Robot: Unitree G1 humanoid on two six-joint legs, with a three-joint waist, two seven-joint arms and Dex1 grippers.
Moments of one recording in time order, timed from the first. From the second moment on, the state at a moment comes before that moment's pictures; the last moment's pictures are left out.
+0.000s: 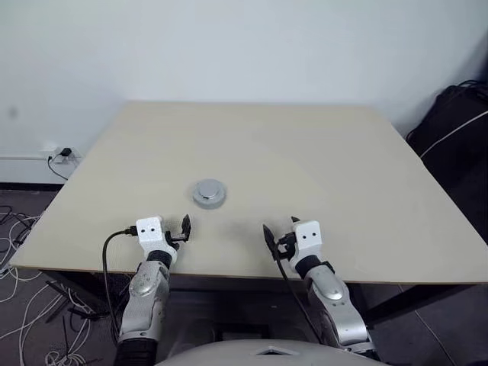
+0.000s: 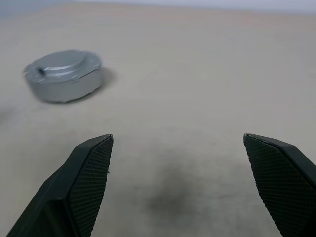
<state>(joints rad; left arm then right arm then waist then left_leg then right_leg) 0.15 0.00 0.04 0.13 -0.08 -0.14 -0.05 0.22 -0.06 0.14 -0.06 0.02 0.03 0.15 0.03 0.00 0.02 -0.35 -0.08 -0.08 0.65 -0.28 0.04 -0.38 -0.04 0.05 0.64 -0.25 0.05</state>
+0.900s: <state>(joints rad) 0.10 0.01 -0.05 0.32 0.11 -0.45 0.02 0.30 0.02 0.00 0.04 -0.09 -0.24 -0.15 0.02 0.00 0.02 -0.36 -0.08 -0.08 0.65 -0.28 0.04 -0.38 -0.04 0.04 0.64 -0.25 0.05</state>
